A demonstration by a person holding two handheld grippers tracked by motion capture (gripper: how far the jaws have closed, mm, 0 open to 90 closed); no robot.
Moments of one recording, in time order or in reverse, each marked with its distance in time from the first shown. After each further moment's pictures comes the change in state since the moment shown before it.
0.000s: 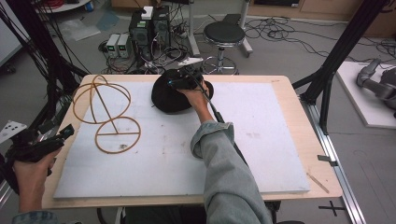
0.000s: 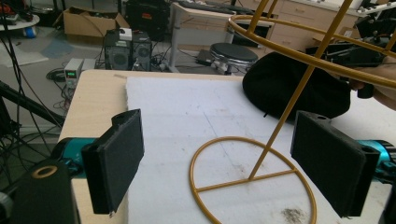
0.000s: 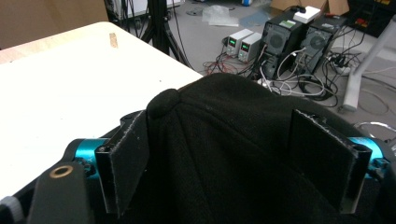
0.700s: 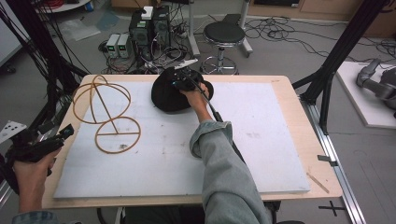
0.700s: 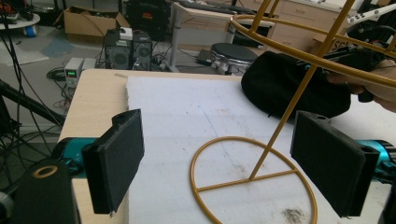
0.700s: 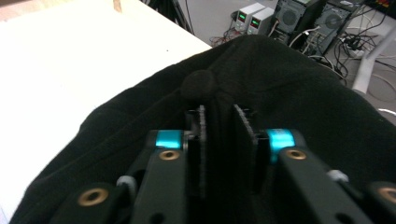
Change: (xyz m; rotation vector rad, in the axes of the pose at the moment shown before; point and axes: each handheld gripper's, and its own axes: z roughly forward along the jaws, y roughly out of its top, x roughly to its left) left arm 0.001 0.000 0.000 -0.002 0.002 -0.003; right arm 0.004 -0.003 0.009 0.112 0.019 -0.063
